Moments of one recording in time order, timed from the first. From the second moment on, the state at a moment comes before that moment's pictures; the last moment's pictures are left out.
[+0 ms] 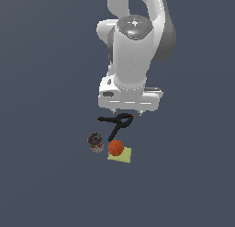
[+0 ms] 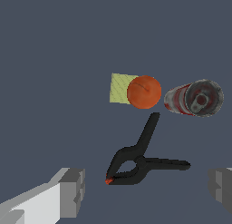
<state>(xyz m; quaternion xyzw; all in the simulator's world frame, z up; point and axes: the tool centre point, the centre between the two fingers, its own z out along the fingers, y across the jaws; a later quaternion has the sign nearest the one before) 0.027 0.037 0.243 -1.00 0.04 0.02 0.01</state>
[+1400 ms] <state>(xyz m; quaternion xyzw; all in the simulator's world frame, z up) 0.095 -0.007 0.114 -0.96 0.27 0.00 0.00</state>
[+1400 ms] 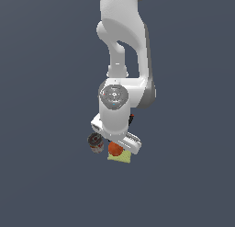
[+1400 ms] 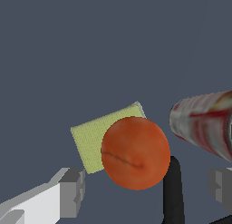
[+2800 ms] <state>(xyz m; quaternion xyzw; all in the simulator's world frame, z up) 0.101 -0.007 0.081 -0.96 0.27 -0.01 0.00</state>
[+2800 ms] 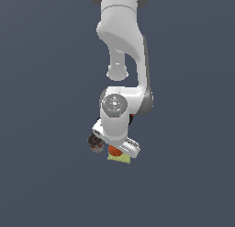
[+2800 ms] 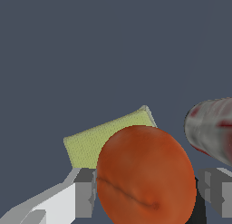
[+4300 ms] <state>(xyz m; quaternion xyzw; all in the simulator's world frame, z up) -0.002 0.018 0.269 -0.96 0.27 0.00 0.00</state>
